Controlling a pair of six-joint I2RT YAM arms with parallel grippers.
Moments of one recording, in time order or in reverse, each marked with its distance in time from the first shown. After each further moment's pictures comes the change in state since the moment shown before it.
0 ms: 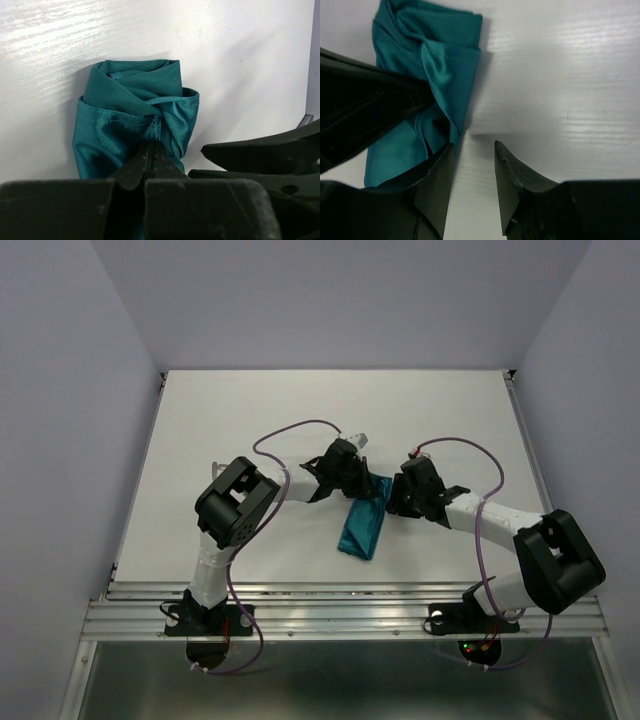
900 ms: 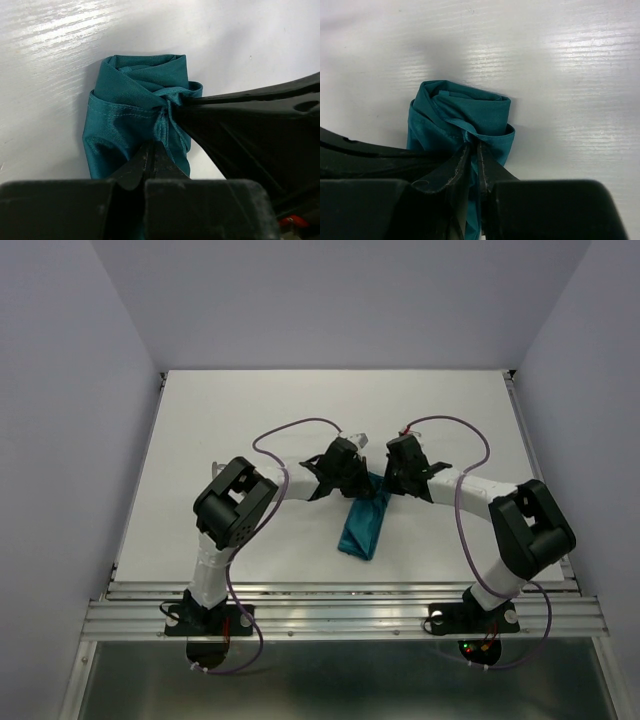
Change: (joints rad) left arm 0.000 -0.023 0.008 -0.076 -0.021 0.048; right arm -0.009 0.193 0.207 -0.003 0.054 0.018
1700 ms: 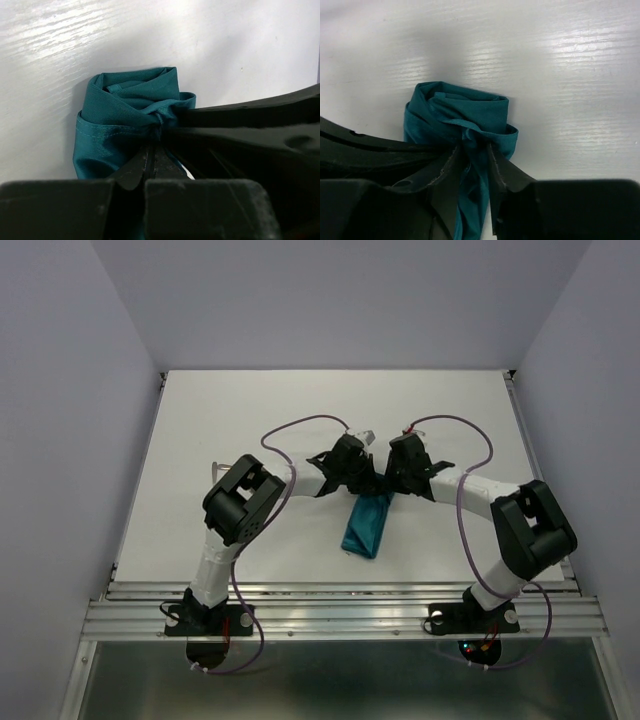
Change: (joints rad) left arm -0.006 0.078 0.100 -0.004 0.025 0.002; right arm -0.011 0.030 0.011 -0.001 -0.032 0.002
